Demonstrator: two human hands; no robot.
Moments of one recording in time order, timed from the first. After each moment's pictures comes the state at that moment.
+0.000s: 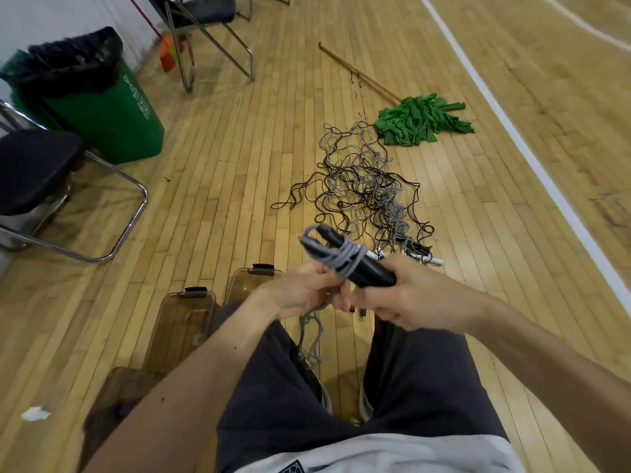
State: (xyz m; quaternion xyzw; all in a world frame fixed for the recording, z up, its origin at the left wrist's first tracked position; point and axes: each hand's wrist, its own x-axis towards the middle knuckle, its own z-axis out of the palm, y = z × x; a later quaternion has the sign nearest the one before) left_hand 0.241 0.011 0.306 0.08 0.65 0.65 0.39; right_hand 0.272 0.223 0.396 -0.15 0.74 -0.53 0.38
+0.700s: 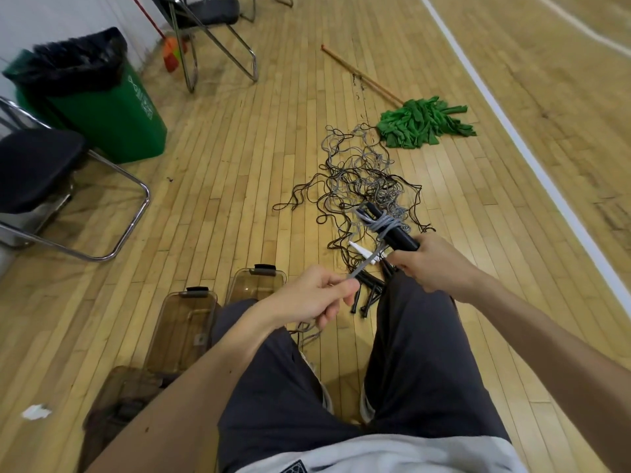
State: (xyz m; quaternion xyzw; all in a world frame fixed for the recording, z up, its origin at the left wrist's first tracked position) left_hand 0.261 0.020 0.325 0.08 0.80 0.51 0.31; right_hand 0.223 0.248 0.341 0.05 0.84 -0.48 0.24
